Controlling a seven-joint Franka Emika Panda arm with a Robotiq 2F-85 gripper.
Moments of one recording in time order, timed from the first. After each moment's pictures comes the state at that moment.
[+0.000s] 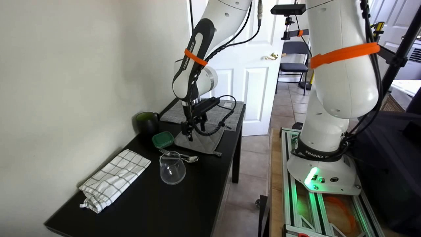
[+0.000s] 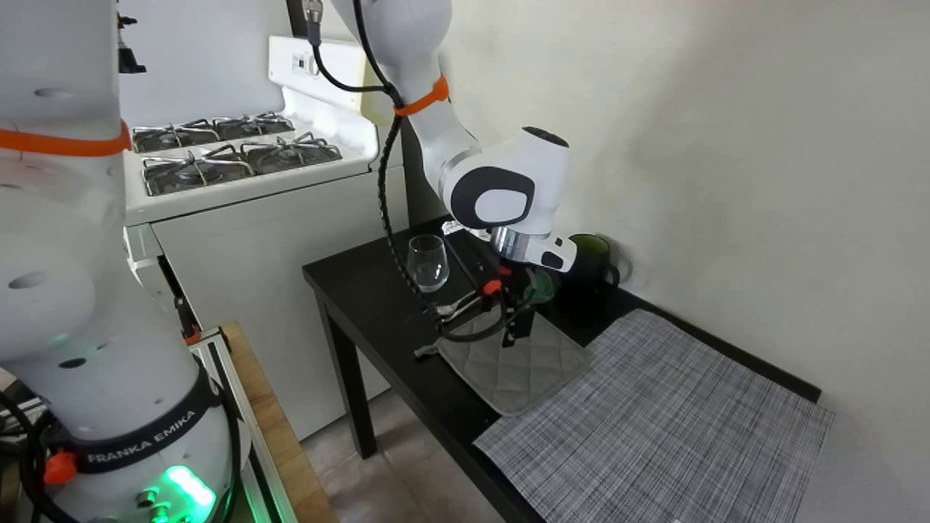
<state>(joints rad) -0.09 0.33 -0.07 -2.38 0.15 2.58 -0.03</state>
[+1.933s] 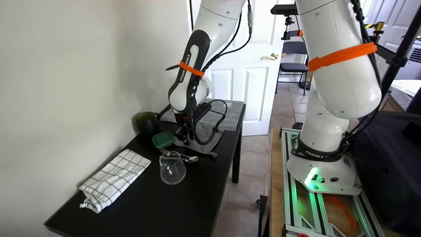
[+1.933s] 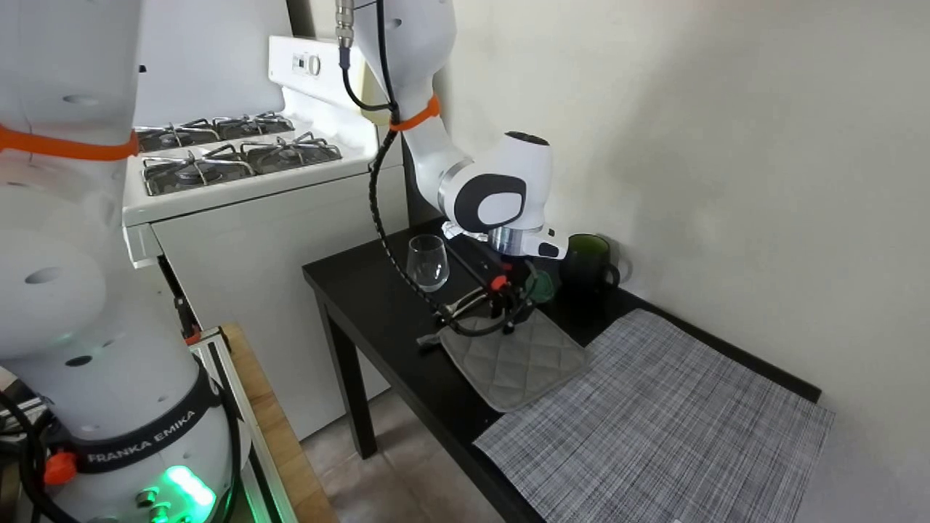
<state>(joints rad) -0.04 0.41 -0.06 -2.33 0.05 2.70 0.02</state>
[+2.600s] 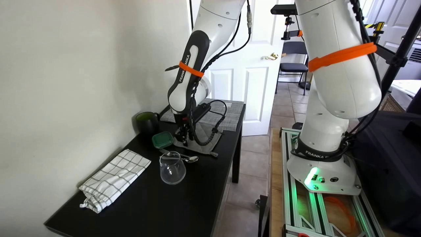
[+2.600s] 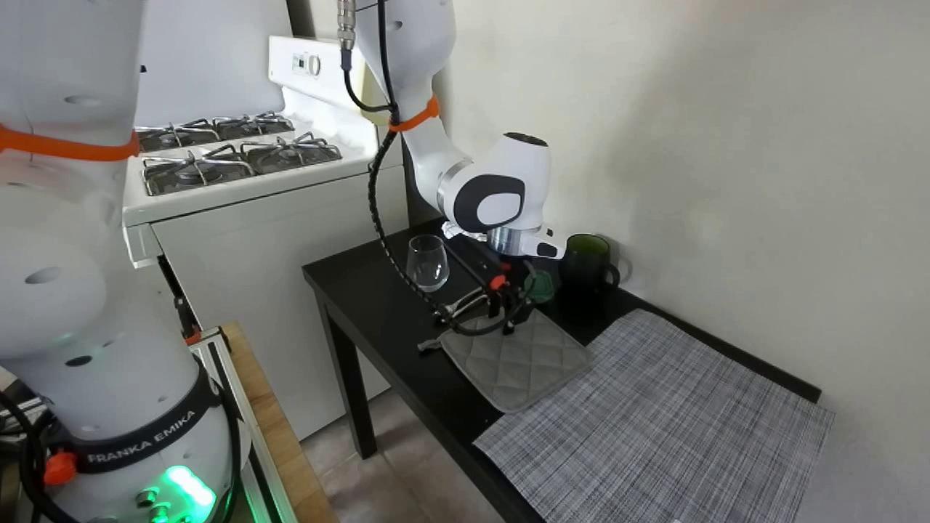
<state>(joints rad) -0.04 0.41 -0.05 -2.33 0.05 2.70 0.02</state>
